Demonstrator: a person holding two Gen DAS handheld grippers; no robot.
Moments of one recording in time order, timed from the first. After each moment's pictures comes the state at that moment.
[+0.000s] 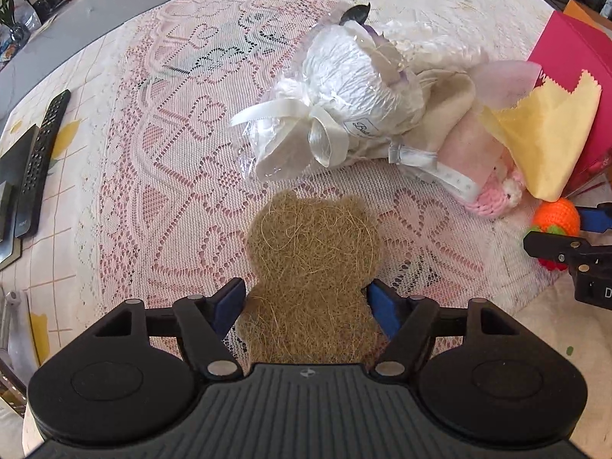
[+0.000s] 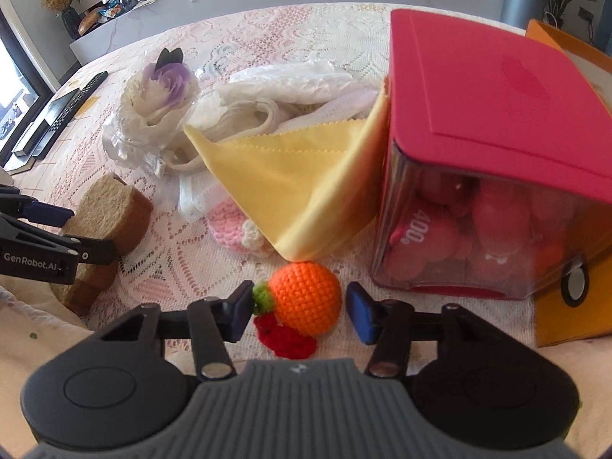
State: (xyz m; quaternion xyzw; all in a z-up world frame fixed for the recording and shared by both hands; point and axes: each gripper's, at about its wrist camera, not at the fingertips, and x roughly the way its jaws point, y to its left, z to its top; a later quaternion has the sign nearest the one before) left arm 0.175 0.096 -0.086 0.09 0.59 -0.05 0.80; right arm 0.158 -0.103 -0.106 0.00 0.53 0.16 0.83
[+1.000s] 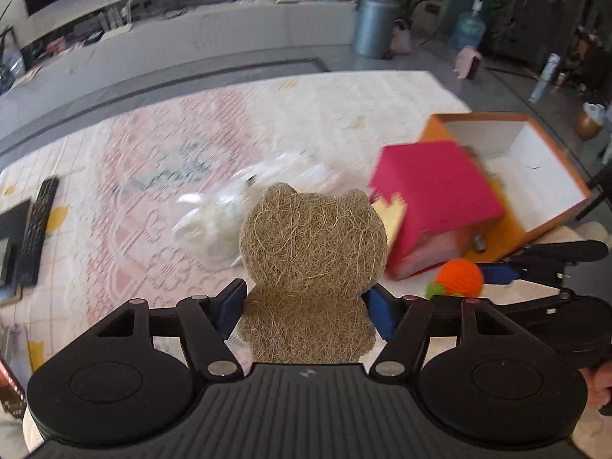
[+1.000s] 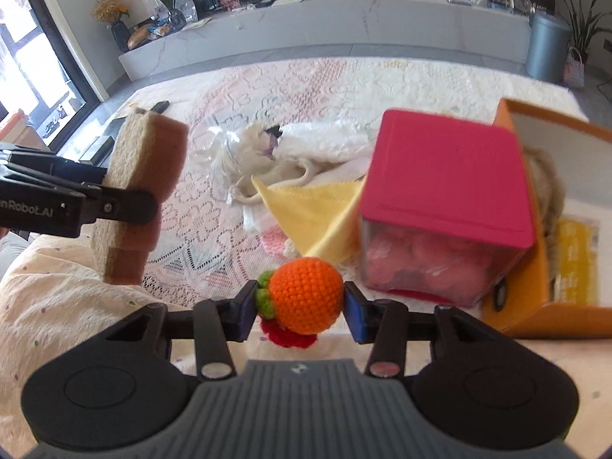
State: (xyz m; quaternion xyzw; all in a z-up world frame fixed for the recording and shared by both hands) left arm 0.124 0.025 0.053 0.03 0.47 -0.13 0.87; right arm 0.112 -0.153 -0.003 0.00 0.47 0.22 0.85
